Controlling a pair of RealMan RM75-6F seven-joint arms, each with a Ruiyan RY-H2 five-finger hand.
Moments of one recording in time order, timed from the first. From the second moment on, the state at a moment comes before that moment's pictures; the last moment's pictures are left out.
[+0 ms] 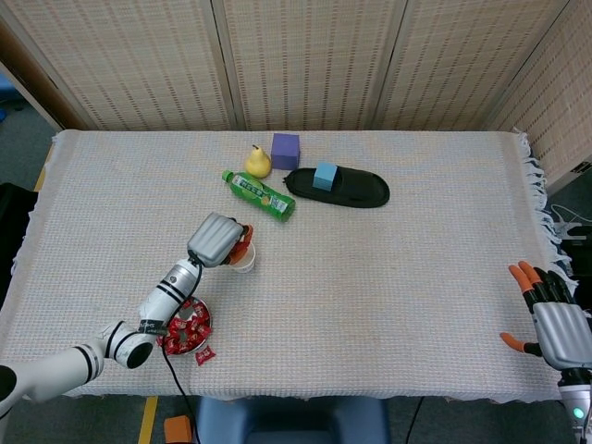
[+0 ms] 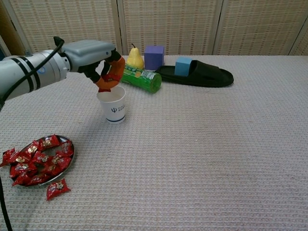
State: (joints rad) left arm -0.88 -1.60 -0.28 -1.19 1.37 0.84 0.18; right arm 0.08 -1.03 0.03 -1.67 -1.45 1.38 -0.03
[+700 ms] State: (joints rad) left arm -0.89 -1.62 -0.21 -1.21 1.32 0.88 0.32; right arm 0.07 -1.01 0.01 -1.68 -1.50 1.41 0.02
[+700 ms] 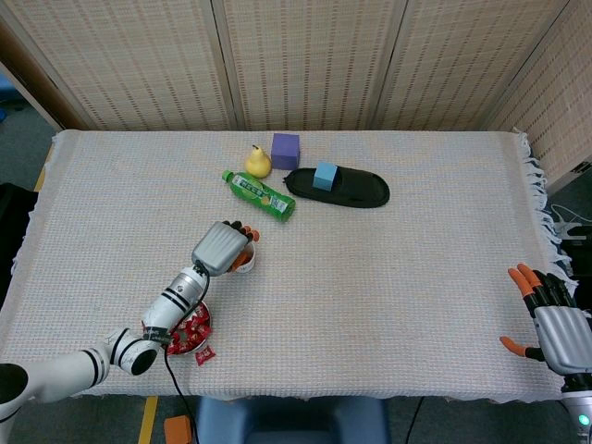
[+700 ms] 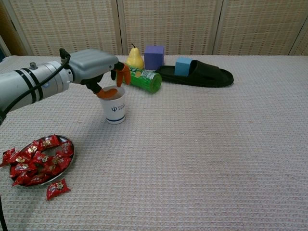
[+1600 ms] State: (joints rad) left arm -0.48 -1.23 0.16 -1.75 1.49 1.17 0.33; right arm 0.06 -1.01 -0.03 -1.69 -1.60 1.43 0.03
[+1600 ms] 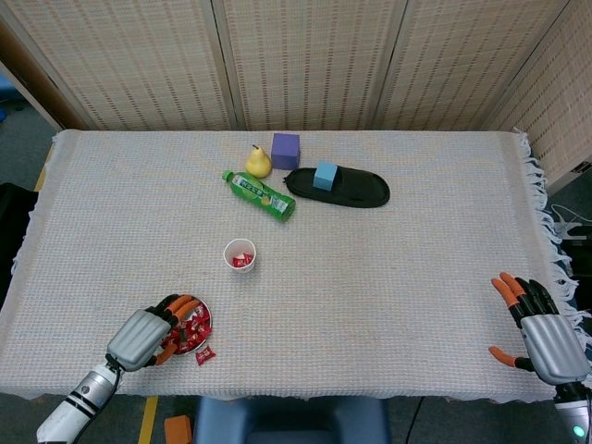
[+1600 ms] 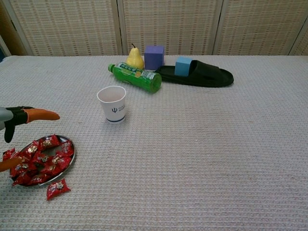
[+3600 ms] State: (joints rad) left arm -0.38 -1.49 0.07 -1.49 1.52 1.23 0.60; right arm 0.06 -1.00 -0.06 -1.69 -1.66 1.44 0.04
